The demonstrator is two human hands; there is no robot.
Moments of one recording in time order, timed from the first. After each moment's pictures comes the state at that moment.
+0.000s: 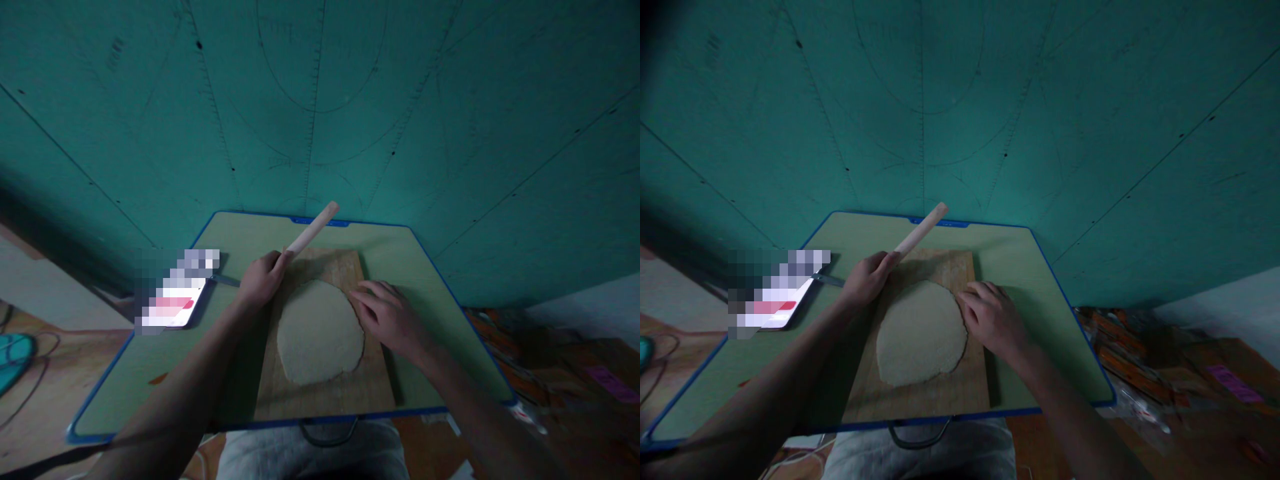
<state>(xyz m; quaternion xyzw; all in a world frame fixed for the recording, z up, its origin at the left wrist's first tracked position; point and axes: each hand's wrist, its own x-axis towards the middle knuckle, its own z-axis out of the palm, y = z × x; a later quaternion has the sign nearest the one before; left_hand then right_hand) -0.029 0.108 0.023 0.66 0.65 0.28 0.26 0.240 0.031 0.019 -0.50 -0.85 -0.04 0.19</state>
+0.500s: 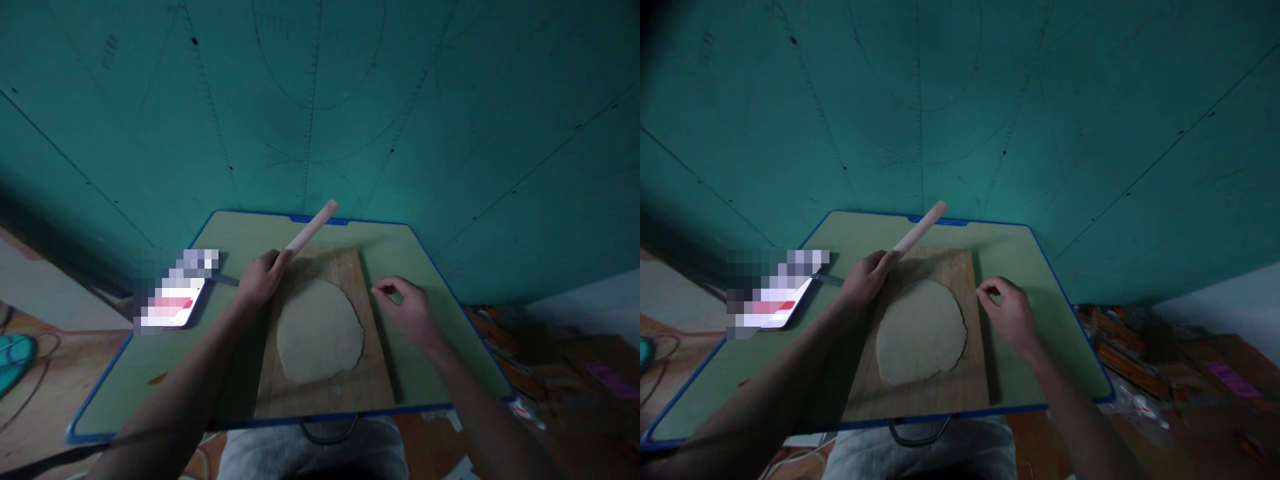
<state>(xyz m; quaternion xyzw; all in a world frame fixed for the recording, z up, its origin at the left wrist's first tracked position) -0.029 0.110 0.022 0.66 0.65 0.27 0.26 0.261 0.038 0.017 -0.56 -0.72 0.13 0.39</state>
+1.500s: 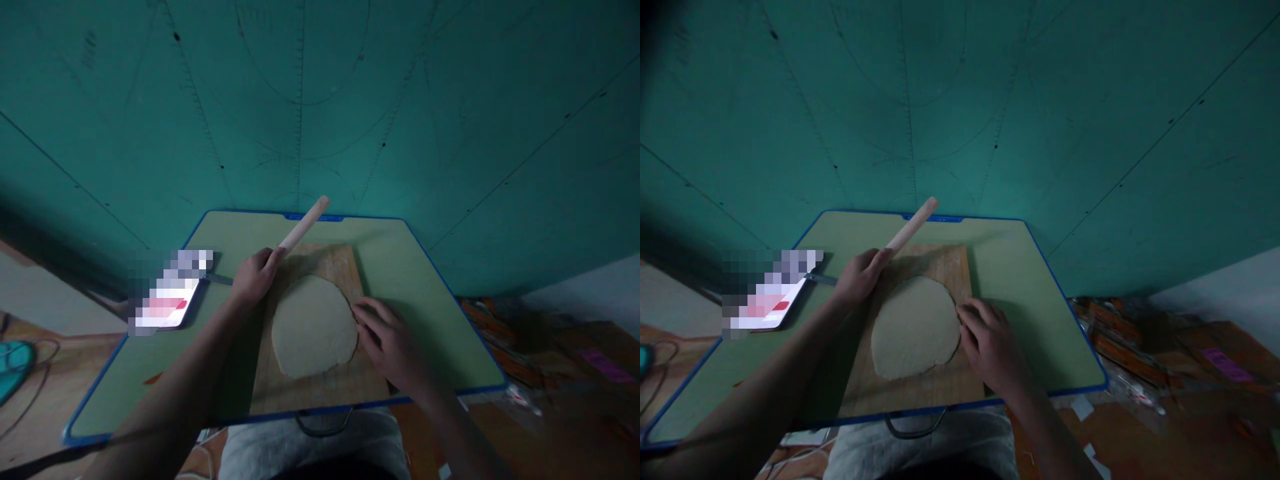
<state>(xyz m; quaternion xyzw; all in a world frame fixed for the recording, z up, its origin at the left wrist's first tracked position) -0.030 0.108 0.021 0.66 0.65 0.29 0.25 0.233 -0.024 0.004 -0.55 -0.79 0.06 0.26</state>
